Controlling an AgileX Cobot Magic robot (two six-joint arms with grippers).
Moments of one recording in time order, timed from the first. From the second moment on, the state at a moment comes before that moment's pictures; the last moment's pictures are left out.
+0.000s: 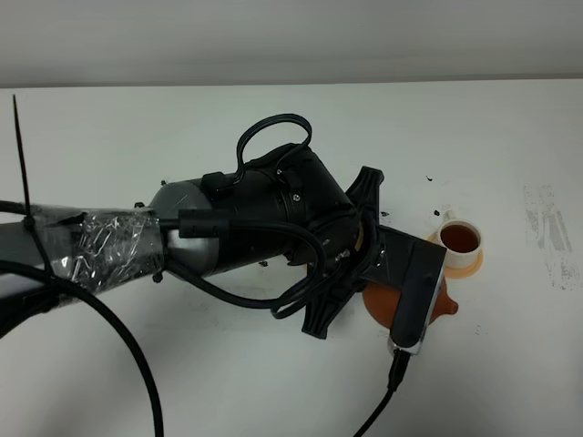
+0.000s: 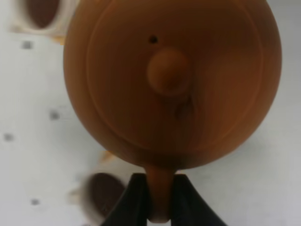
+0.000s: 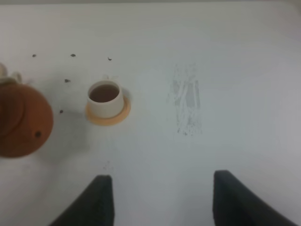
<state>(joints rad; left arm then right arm) -0.94 1.96 -1.40 0.20 0.60 0.93 -0.14 -0.01 -0.50 0.14 1.09 -0.21</state>
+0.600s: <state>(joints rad) -0.94 2.06 -1.39 0.12 0.58 0.86 -0.14 -0.01 -0.50 0.14 1.09 -0.21</state>
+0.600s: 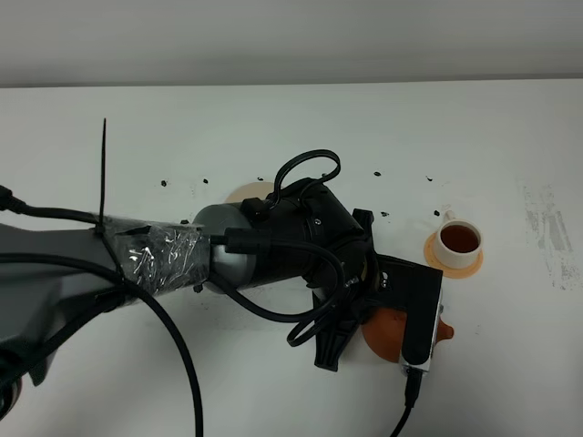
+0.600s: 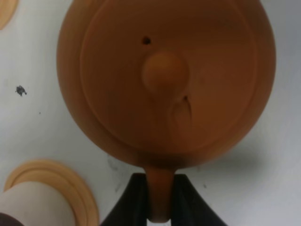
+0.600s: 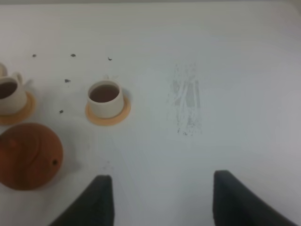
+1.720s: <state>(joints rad) -0.56 1.85 -1.37 0.22 0.77 0.48 -0.14 -0.01 -0.50 0.14 1.09 -0.21</state>
